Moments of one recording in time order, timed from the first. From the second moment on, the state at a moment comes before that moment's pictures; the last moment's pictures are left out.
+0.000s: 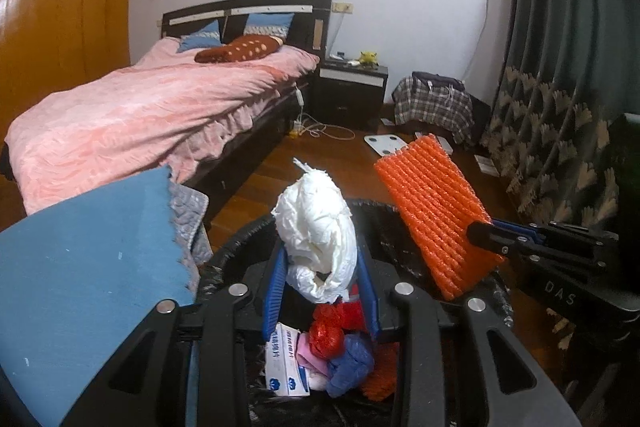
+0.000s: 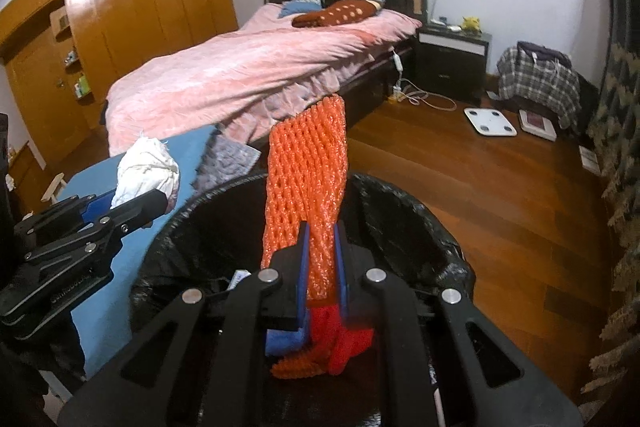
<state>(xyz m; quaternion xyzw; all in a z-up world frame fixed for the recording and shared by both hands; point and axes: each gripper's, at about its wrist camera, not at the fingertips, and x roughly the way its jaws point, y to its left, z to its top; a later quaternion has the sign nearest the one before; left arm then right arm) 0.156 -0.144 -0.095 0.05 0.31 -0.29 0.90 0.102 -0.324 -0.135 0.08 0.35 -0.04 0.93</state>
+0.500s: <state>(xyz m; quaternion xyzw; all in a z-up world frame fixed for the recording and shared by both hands) 0.167 -0.154 -0.119 0.06 0.33 -0.30 0.89 0.106 -0.349 -0.182 0.09 0.39 -0.08 0.91</state>
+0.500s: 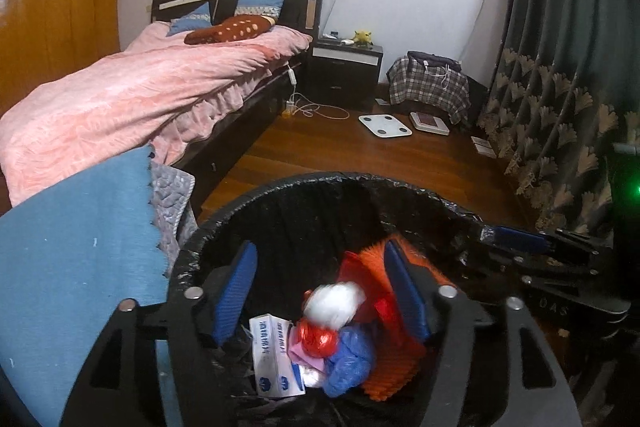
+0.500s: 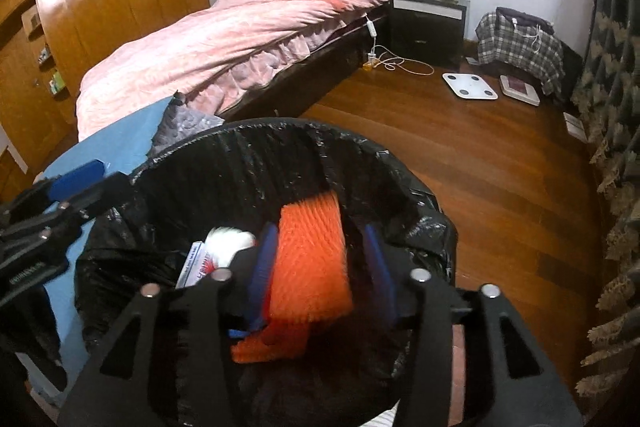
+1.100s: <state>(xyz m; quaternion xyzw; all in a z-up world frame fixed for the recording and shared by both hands) 0.152 -0.112 -0.071 0.06 0.30 -0.26 0.92 0.097 -0.333 -0.131 0.09 0.35 -0.06 0.93</state>
